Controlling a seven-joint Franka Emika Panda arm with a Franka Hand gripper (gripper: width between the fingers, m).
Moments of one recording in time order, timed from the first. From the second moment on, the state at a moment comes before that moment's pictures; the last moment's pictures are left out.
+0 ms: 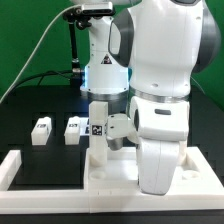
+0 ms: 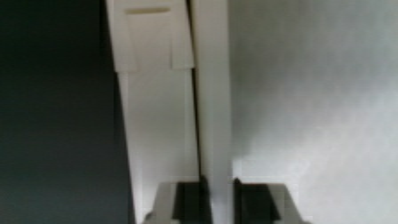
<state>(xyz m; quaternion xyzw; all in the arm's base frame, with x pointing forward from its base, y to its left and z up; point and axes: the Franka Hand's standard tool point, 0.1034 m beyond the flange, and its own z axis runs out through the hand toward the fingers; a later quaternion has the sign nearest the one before) 0.659 0.025 0.031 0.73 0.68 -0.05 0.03</state>
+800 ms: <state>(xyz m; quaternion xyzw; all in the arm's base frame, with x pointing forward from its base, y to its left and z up) 0.659 0.024 0.031 0.73 0.68 -0.05 0.03</state>
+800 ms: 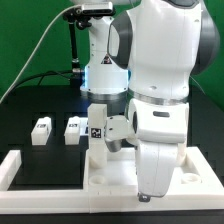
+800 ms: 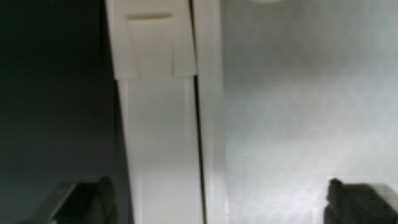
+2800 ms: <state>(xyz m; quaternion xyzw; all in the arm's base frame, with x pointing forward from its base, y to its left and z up) 0.632 -0.125 0.138 0.95 0.32 -0.05 0.04</state>
